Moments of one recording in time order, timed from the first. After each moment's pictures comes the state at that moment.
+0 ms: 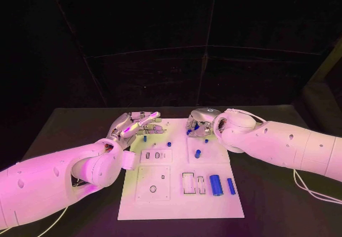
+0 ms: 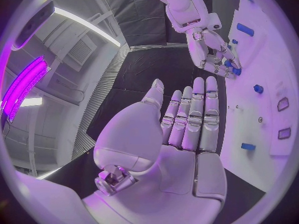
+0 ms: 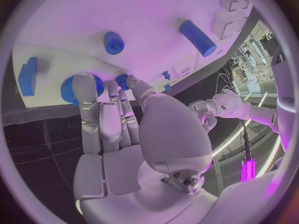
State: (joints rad) left arm 1.17 -0.85 -0.07 1.66 0.03 -0.37 0.47; left_hand 1.33 0.11 -0.11 0.02 0.06 0.96 0.21 0.10 0.07 1.04 0.16 0.10 0.09 1.13 0.11 0.16 0.28 0.17 1.03 0.22 0.24 0.08; right arm 1.25 -0.63 -0.05 1.30 -1.54 -0.17 -0.15; right_hand 1.34 -0.07 0.27 -0.04 0.19 1.00 0.16 0.07 0.07 1.16 0.09 0.10 0.09 1.47 0.00 1.27 1.12 0.15 1.32 0.10 0.99 0.66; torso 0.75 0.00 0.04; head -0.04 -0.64
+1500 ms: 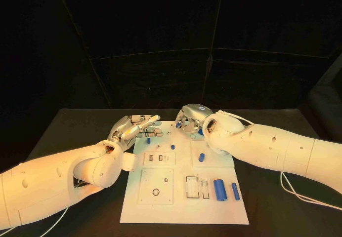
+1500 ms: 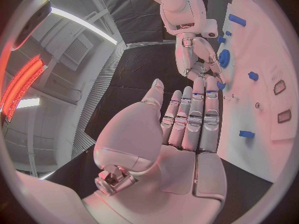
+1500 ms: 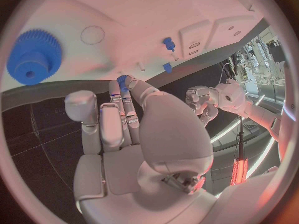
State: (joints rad) left arm 1.17 -0.85 -0.07 1.62 0.03 -0.37 0.46; left_hand 1.33 0.11 -0.11 0.02 0.06 0.96 0.21 0.10 0.07 1.04 0.16 0.10 0.08 1.13 0.11 0.16 0.28 0.17 1.04 0.22 0.24 0.08; right arm 1.25 -0.50 -0.05 1.21 -1.55 -0.38 -0.15; right_hand 1.39 -0.04 0.39 -0.04 0.15 1.10 0.13 0.11 0.08 1.25 0.06 0.14 0.12 1.47 -0.02 1.30 1.14 0.14 1.35 0.08 1.16 0.87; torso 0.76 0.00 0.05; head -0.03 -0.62
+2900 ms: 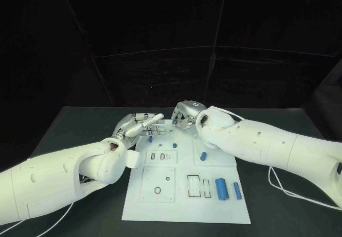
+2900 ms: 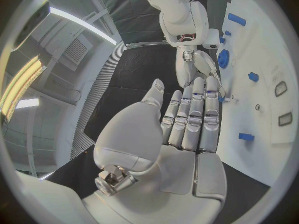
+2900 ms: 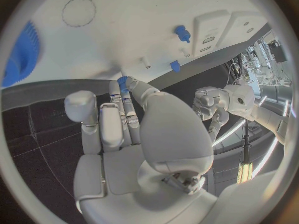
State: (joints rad) left arm 1.17 -0.84 -0.07 1.61 0.03 -0.37 0.45; left_hand 1.33 0.11 -0.11 0.01 0.06 0.96 0.21 0.09 0.07 1.04 0.16 0.10 0.08 1.13 0.11 0.16 0.28 0.17 1.04 0.22 0.24 0.08; right arm 1.26 -0.38 -0.05 1.06 -1.54 -0.34 -0.14; right_hand 1.37 -0.06 0.40 -0.03 0.15 1.08 0.14 0.10 0.08 1.23 0.07 0.13 0.12 1.47 -0.02 1.31 1.14 0.14 1.35 0.08 1.17 0.88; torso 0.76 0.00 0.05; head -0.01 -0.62
